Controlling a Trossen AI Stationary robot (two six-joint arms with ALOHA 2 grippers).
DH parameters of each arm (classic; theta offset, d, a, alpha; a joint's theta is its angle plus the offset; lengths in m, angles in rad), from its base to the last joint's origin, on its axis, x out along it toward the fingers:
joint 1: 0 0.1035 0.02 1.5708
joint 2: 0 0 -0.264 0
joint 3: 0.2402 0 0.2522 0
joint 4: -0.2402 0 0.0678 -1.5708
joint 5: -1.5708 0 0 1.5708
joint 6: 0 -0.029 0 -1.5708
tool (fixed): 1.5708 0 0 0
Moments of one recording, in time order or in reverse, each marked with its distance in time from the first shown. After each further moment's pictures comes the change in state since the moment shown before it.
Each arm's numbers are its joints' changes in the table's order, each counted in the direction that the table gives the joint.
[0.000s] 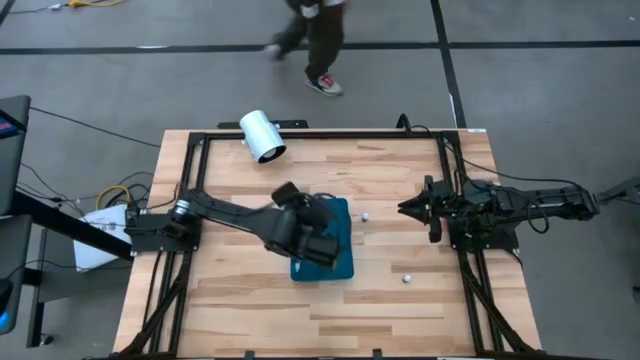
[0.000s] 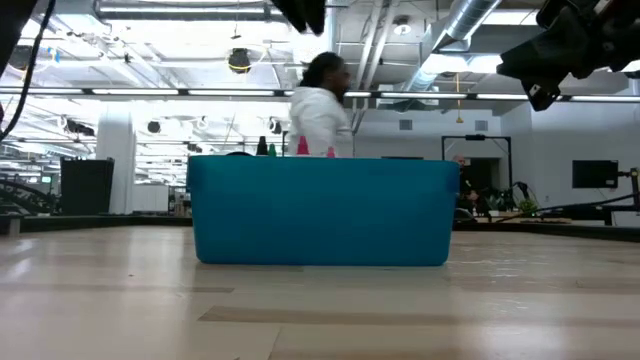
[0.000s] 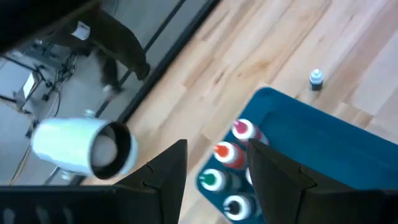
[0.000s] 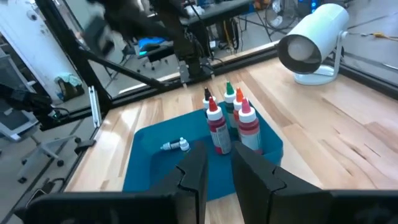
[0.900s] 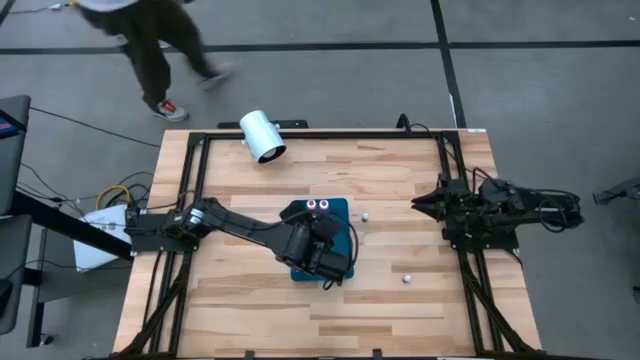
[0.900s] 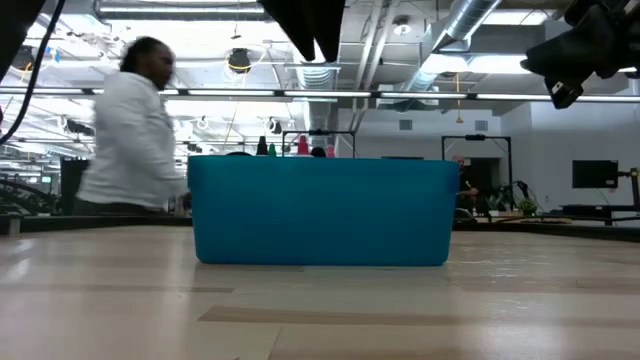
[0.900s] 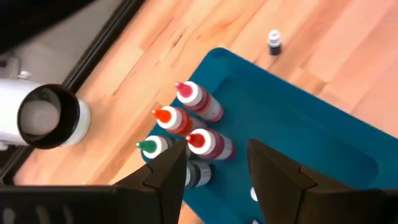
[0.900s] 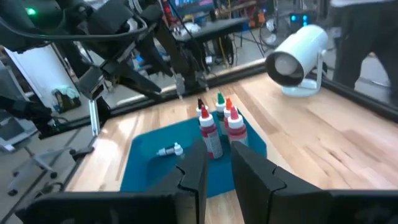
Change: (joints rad) left arm -0.032 -0.121 0.068 0.000 -0.155 0.114; right arm -0.002 0.273 0.000 -0.211 -0.031 0.025
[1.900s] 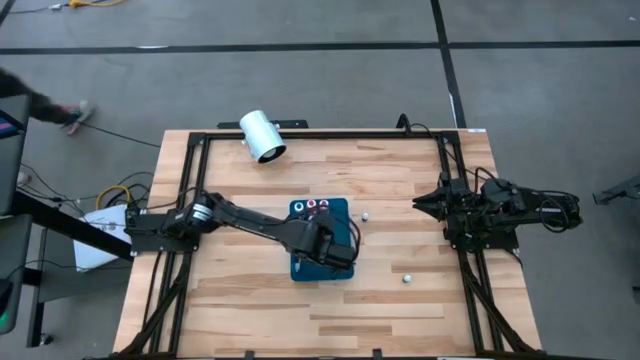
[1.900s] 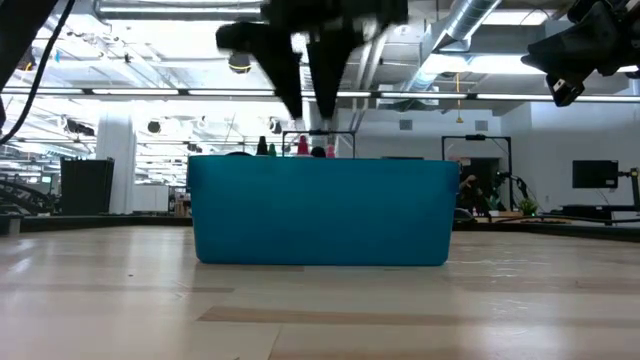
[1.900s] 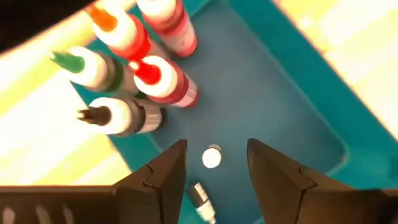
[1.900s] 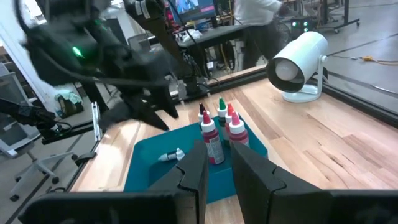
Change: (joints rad) left arm 0.069 0.000 -0.171 0.143 -0.302 0.276; right arm 0.000 0.022 0.000 0.000 0.000 0.000
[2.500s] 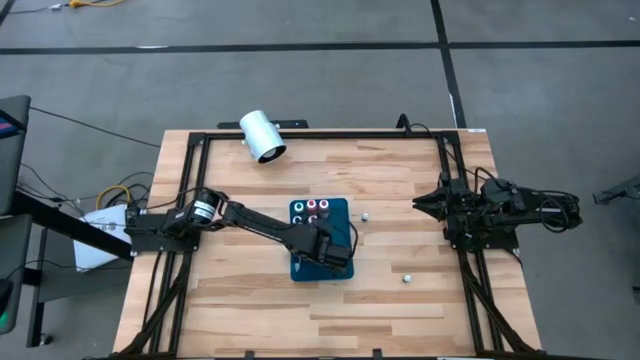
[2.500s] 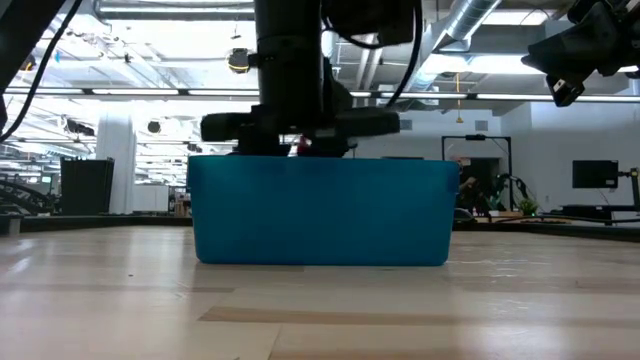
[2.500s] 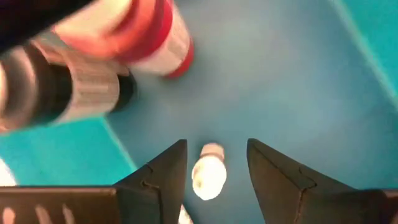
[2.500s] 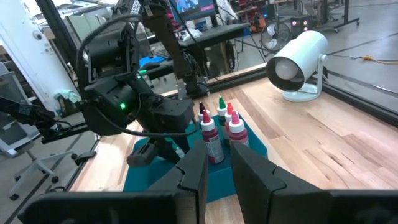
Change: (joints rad) left arm 0.038 0.000 -0.351 0.356 -0.128 0.051; right arm 0.000 0.000 0.000 -0.003 0.000 0.000
